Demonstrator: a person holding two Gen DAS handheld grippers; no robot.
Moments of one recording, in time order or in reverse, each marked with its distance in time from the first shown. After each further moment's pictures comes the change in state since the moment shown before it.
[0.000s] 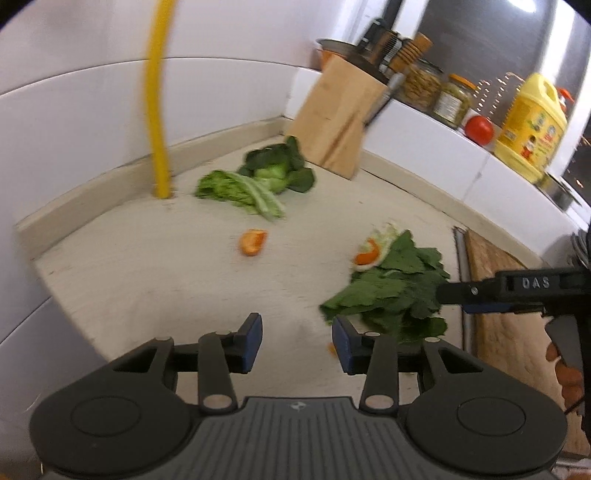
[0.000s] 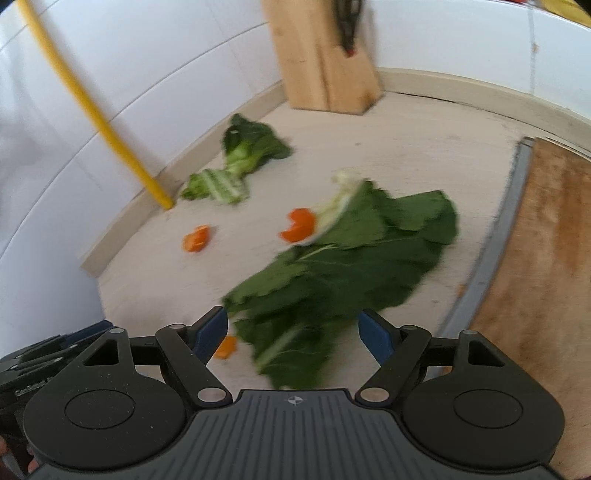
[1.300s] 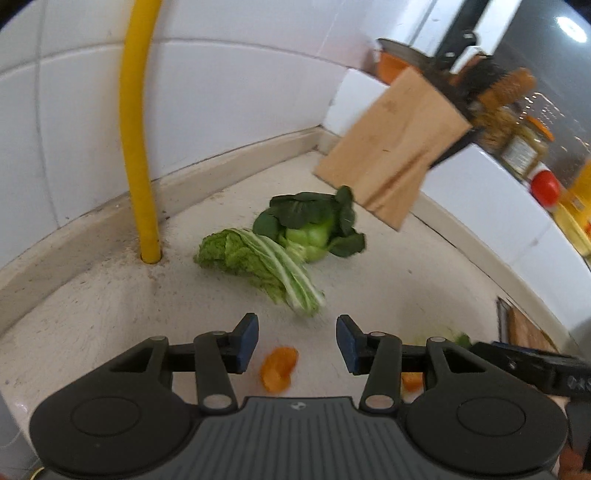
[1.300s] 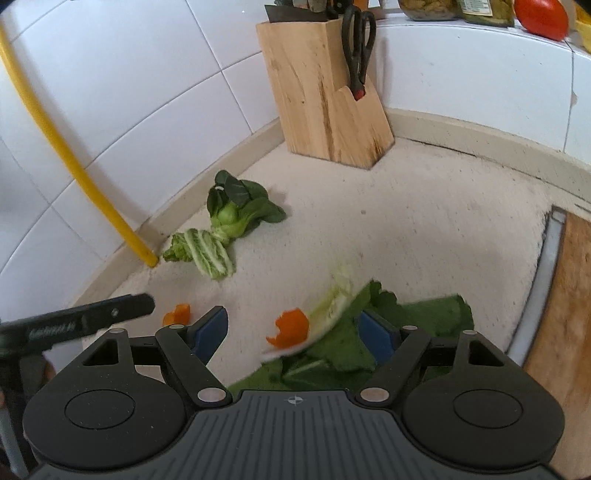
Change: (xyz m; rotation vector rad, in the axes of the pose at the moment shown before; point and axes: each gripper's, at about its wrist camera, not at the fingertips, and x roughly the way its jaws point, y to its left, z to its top) left arm 0.105 0.047 0.105 -0.163 0.048 0.028; right arm 0.041 0.006 0.074 -0.055 -0.063 0.008
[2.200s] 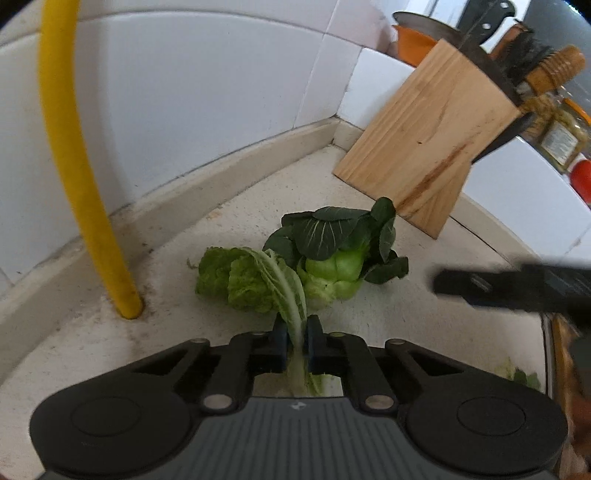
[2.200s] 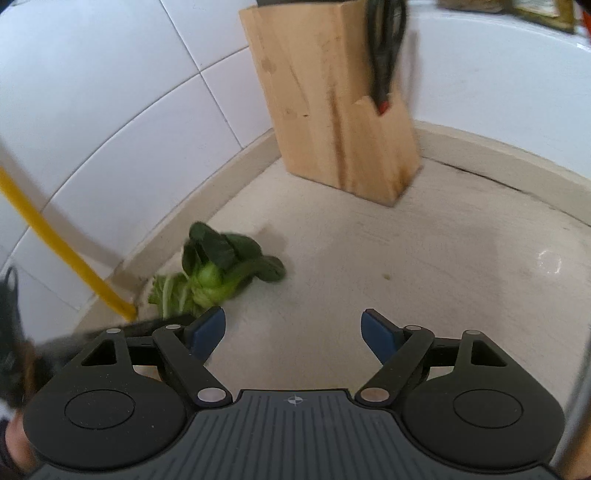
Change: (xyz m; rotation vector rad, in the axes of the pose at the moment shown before) left arm 0.056 0.004 0.028 0.071 0.016 0.053; right arm 0.086 0.004 0.079 0.020 0.055 0.023
